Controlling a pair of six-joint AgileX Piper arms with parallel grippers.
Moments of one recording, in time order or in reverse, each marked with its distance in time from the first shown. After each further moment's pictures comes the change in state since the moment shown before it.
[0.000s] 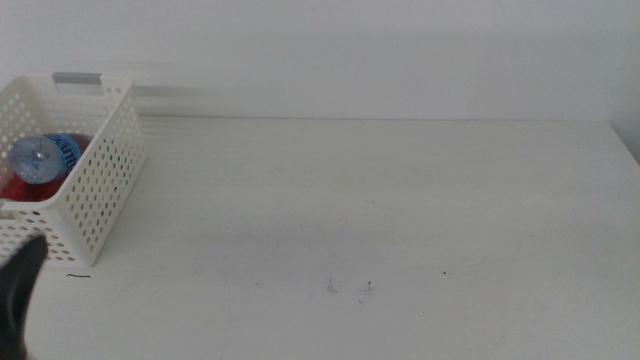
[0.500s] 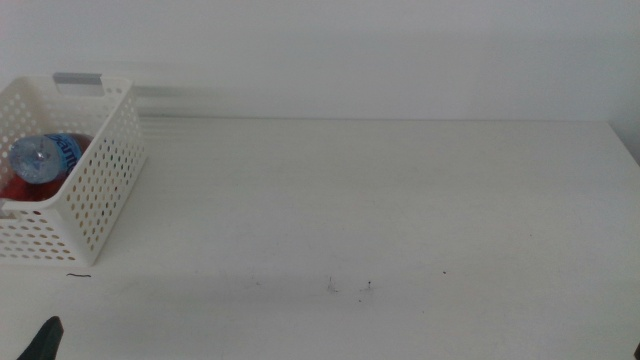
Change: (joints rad) left arm 0.098 -0.290 0.319 -0.084 -0.001 0.000; right arm -0.009 -0.505 0.420 -0.093 -0.010 0.000
